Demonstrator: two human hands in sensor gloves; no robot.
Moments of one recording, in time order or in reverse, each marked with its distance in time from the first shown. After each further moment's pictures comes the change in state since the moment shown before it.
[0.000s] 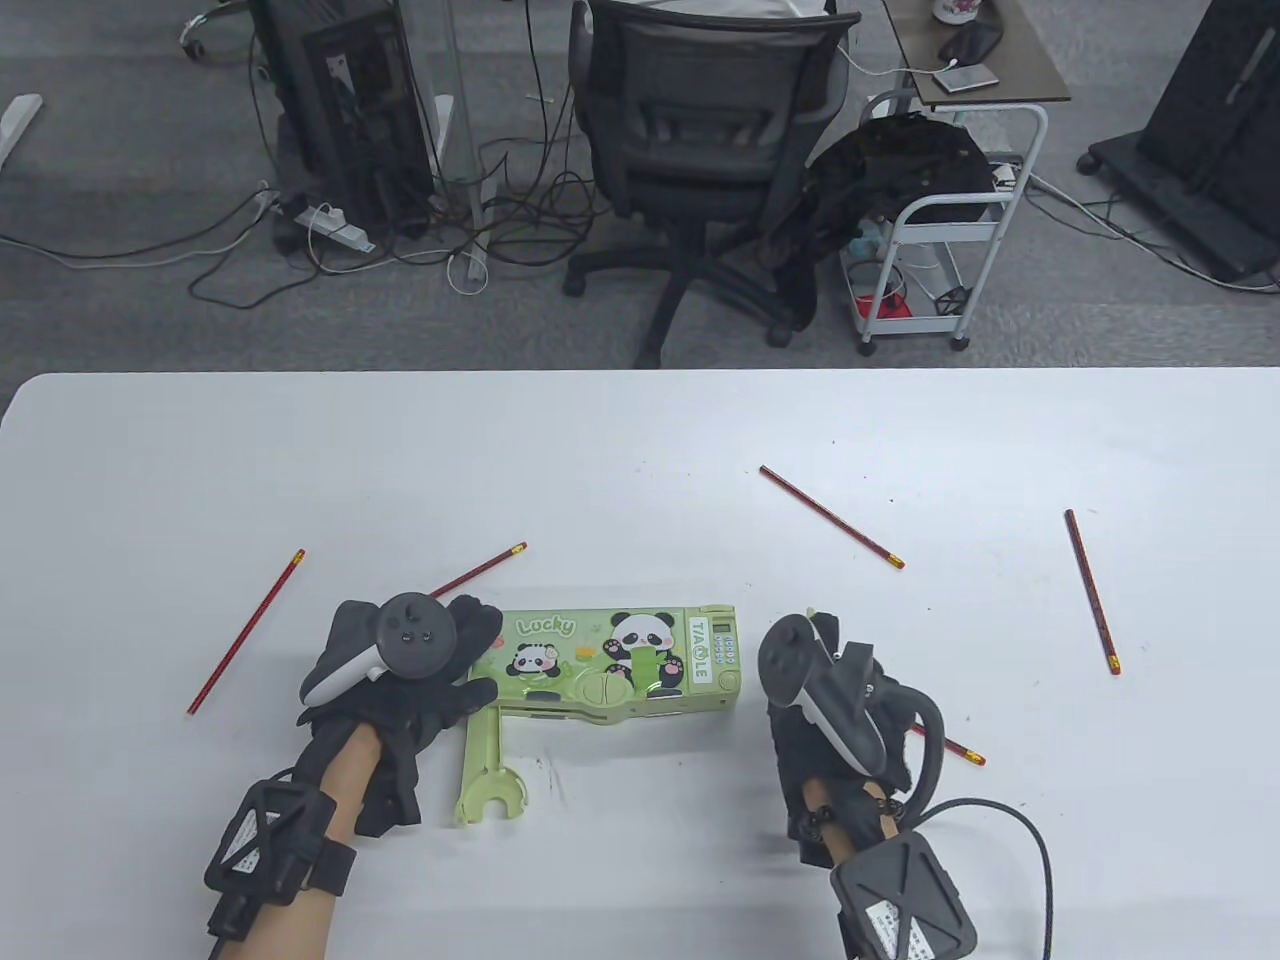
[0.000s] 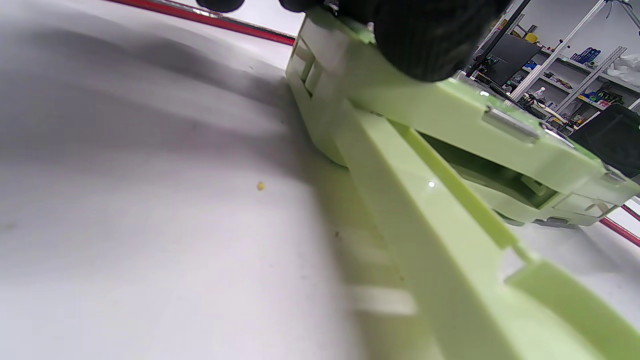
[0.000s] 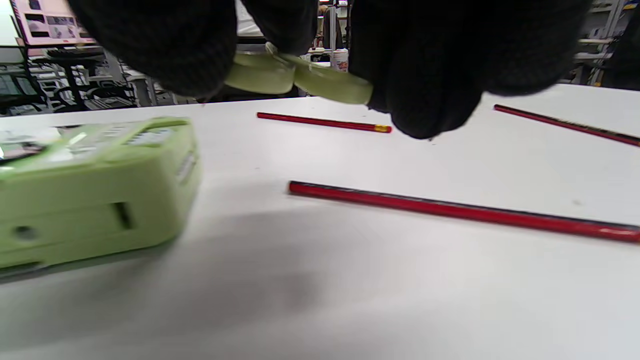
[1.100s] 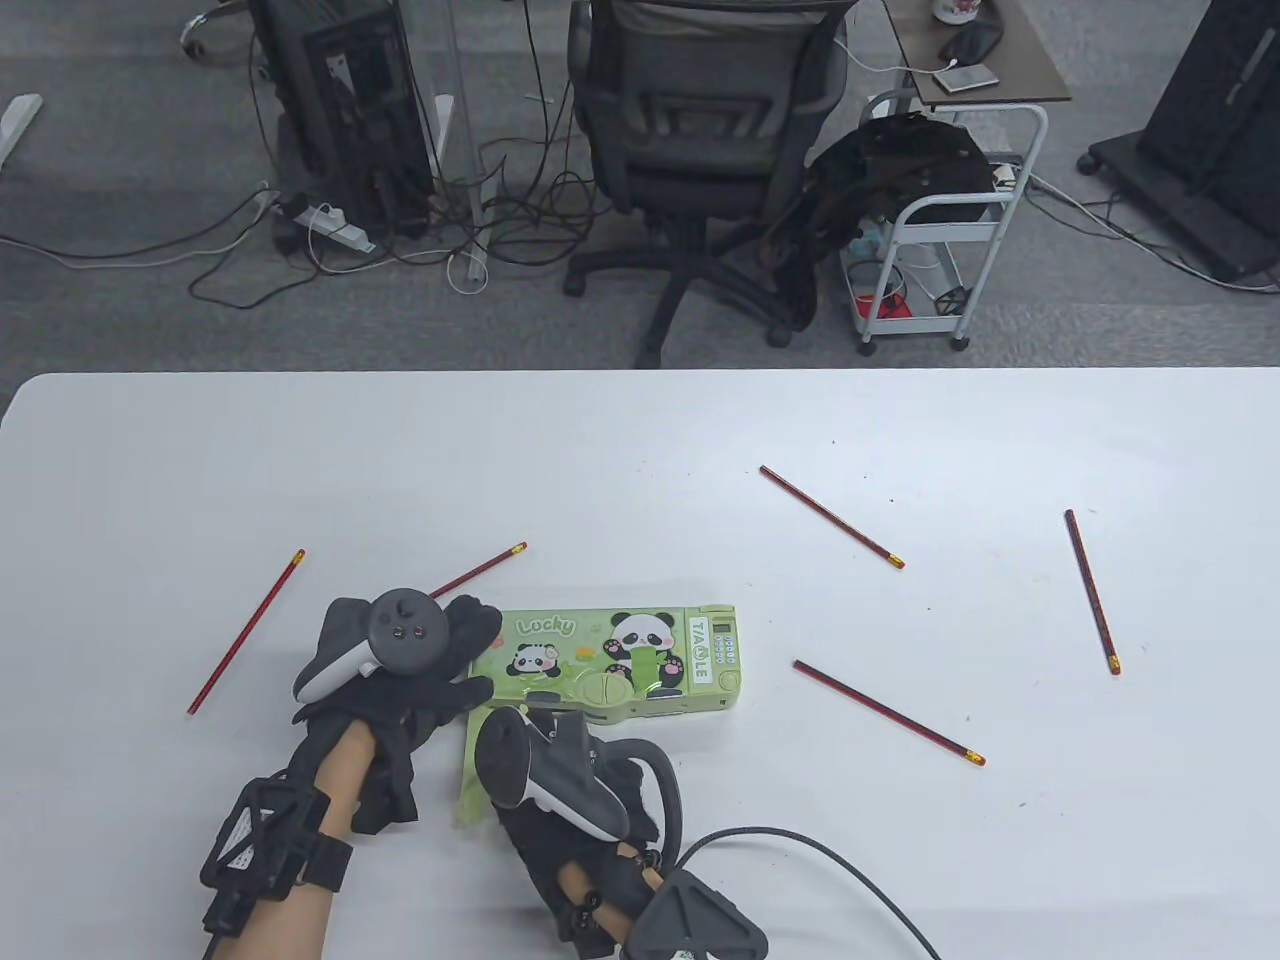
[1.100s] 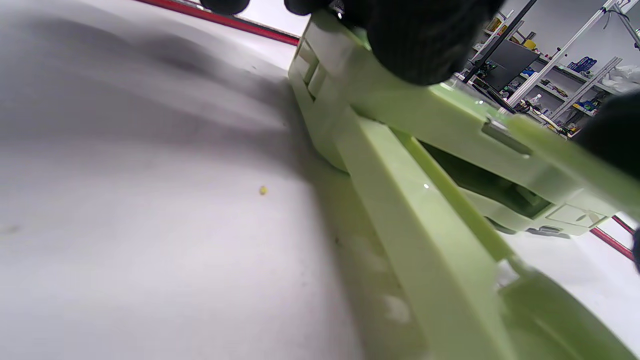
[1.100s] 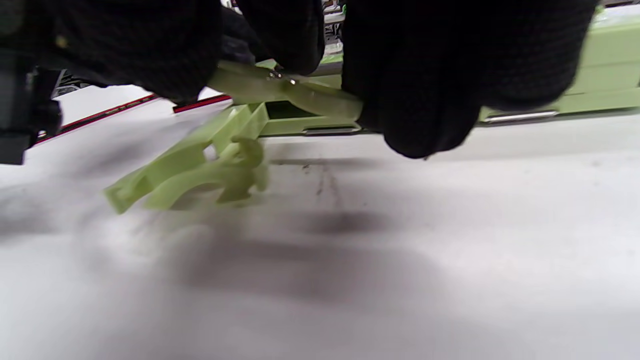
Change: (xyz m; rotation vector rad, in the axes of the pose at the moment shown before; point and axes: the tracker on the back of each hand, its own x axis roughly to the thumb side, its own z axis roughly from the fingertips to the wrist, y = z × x) left_hand -0.004 0.002 0.000 -0.011 -0.010 0.038; right_hand 0.172 0.044 0.087 0.201 -0.436 -0.029
